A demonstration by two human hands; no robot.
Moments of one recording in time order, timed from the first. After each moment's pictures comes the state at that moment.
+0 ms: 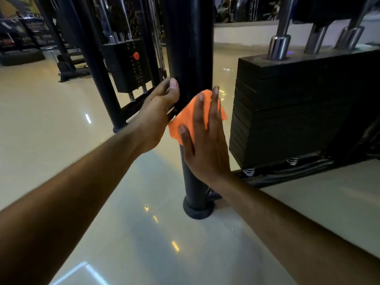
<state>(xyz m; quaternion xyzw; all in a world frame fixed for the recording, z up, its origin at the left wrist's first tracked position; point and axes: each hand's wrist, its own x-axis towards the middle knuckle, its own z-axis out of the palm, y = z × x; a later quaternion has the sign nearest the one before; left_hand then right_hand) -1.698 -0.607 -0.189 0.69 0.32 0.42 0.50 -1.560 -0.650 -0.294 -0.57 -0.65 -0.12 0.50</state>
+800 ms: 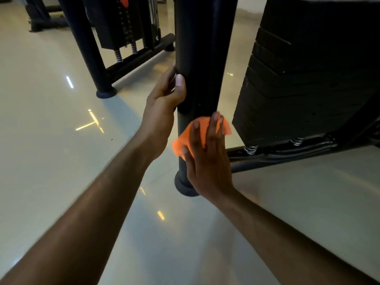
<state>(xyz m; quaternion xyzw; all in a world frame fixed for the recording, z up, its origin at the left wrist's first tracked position) -1.685 -0.615 -0.283 0.64 0.31 0.50 0.49 -1.552 -0.671 -0.415 -0.60 -0.70 -0.13 0.37</state>
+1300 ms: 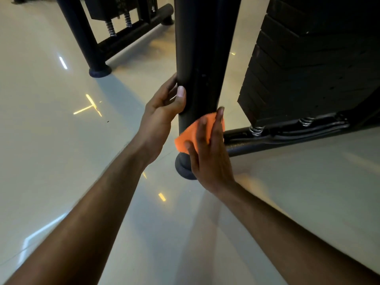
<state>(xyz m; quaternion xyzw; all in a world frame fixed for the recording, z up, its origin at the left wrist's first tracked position) -1.695 -0.621 -0.346 0.64 0.35 0.44 0.52 -1.548 -0.673 -0.468 -0.59 -0.71 -0.06 0.39</state>
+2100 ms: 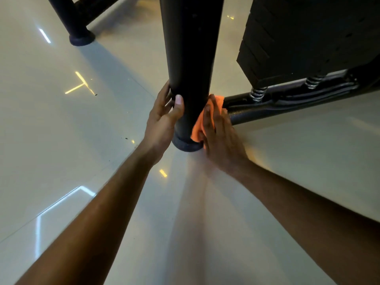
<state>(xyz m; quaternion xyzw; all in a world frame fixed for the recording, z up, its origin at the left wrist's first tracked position) -1.688 -0.646 -0.436 0.59 0.43 0.44 0.52 -1.500 -0.692 -0.536 -0.60 -0.74 -0.13 0.26</state>
